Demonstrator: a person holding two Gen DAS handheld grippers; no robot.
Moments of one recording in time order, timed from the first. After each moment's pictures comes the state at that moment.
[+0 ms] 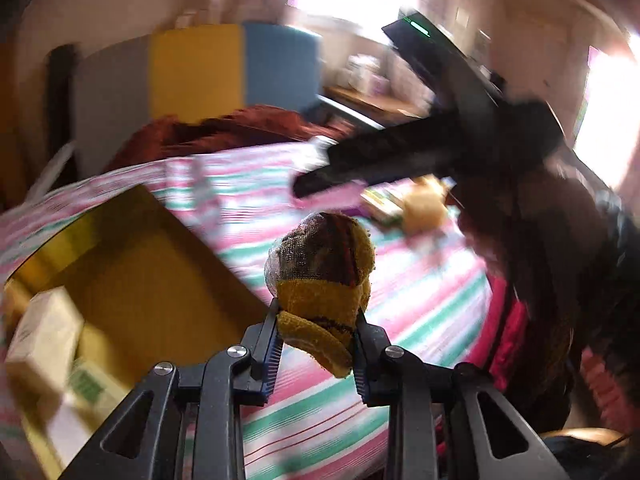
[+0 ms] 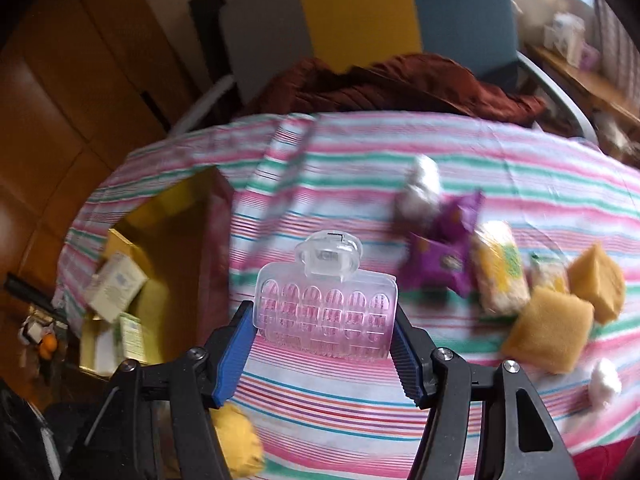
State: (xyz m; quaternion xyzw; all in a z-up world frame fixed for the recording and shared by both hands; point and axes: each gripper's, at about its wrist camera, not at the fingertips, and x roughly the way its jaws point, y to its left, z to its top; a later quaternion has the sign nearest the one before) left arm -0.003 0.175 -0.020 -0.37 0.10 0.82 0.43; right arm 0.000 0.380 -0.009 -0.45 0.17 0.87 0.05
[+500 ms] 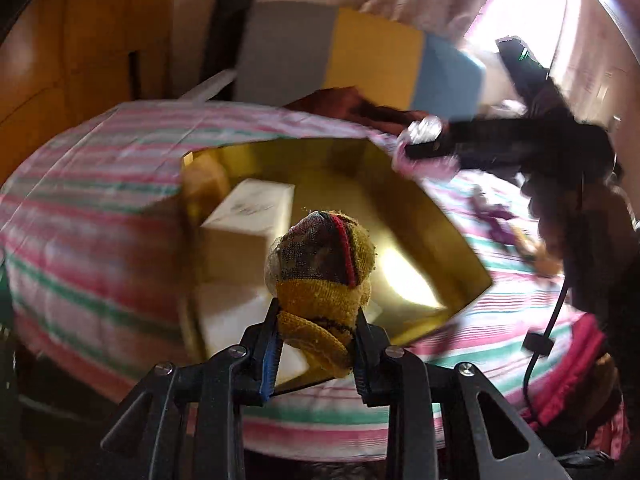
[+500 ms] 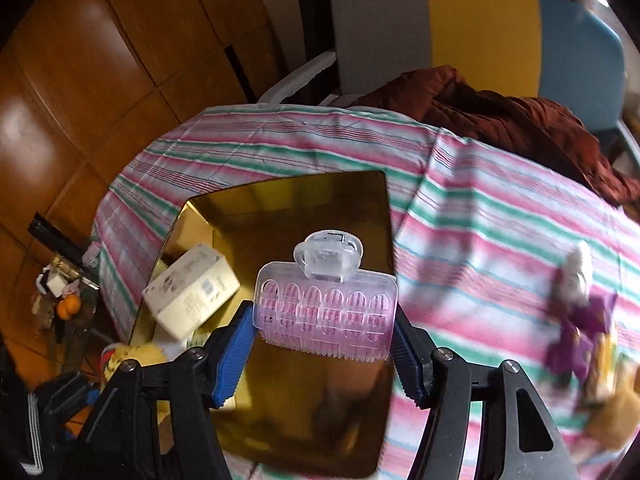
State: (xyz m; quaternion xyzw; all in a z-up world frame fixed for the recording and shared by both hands) left arm -0.042 0.013 -0.048 -0.44 0.01 0.87 0.21; right arm -0.102 0.250 0.003 -0.47 0.10 0.87 -0.06
